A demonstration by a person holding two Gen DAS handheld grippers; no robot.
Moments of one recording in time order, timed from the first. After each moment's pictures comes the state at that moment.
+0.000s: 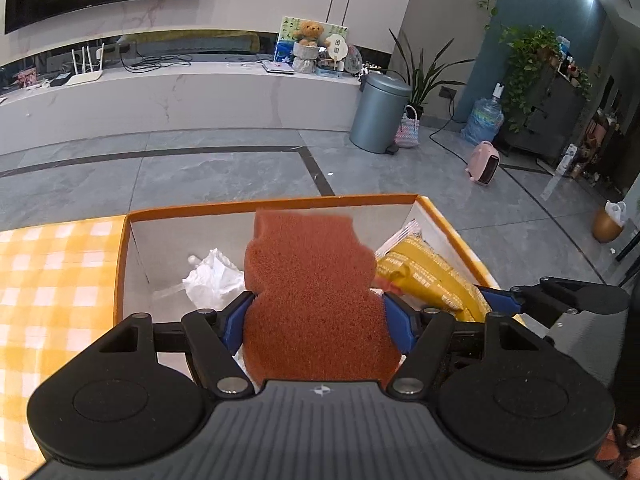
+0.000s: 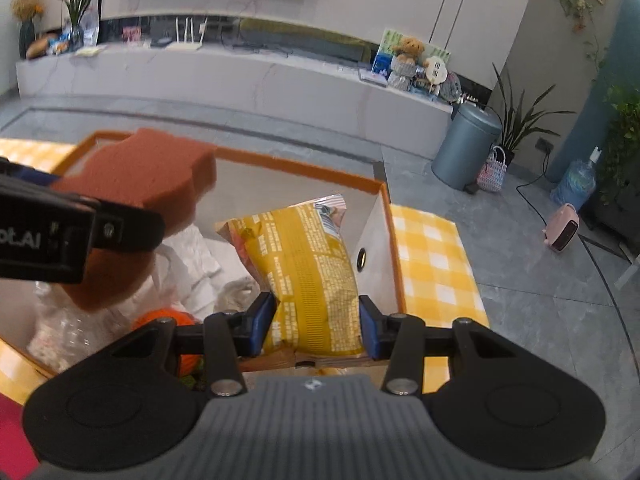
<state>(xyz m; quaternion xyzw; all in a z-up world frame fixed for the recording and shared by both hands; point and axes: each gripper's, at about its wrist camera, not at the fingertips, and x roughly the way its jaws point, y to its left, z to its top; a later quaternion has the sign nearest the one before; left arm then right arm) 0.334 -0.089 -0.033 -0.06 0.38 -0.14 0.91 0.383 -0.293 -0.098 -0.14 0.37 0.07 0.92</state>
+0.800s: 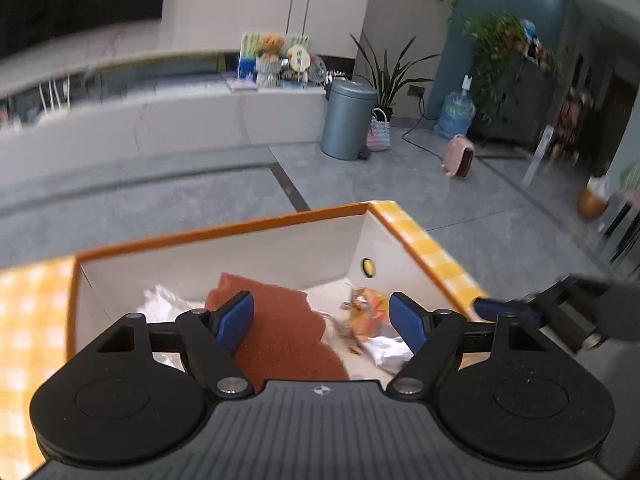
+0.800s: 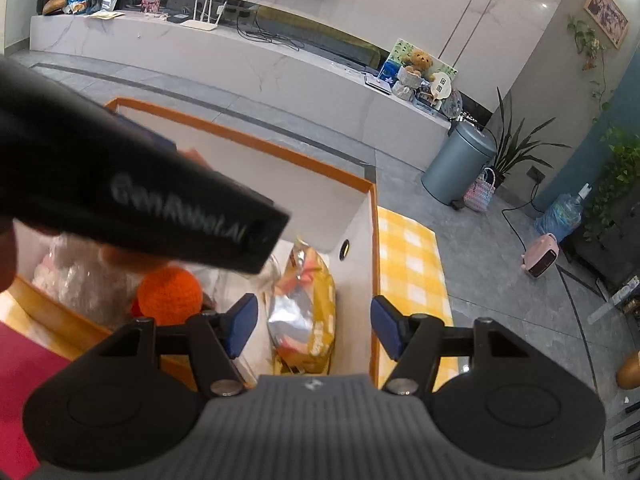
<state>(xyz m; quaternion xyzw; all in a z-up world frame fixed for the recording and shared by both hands) 0.346 -0.133 -0.027 0.00 0.35 -0.17 0.92 0.350 -0.294 -0.080 -0.21 0.37 0.07 0.90</state>
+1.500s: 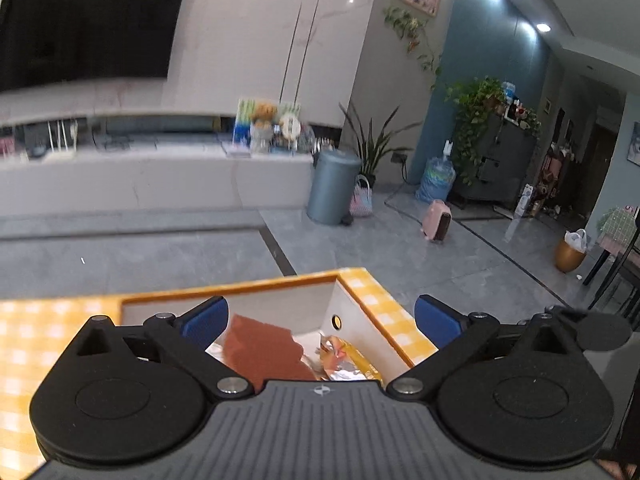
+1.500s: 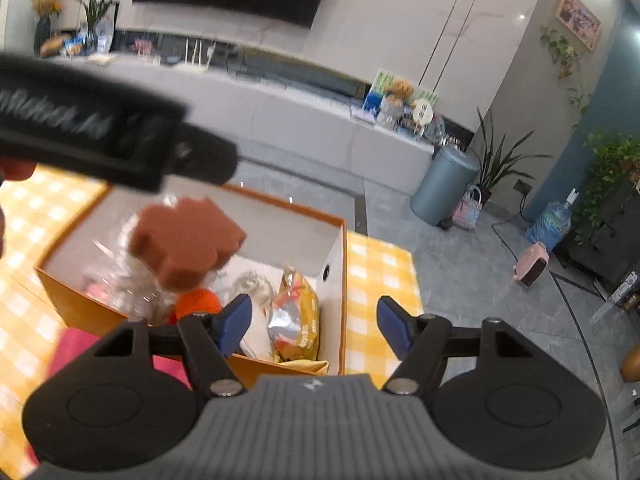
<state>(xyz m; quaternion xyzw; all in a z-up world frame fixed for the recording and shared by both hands) 0.266 -0.104 0.051 -0.05 0.26 -0.18 0.95 0.283 -0.300 -0.012 -0.18 0.31 0.06 0.93</state>
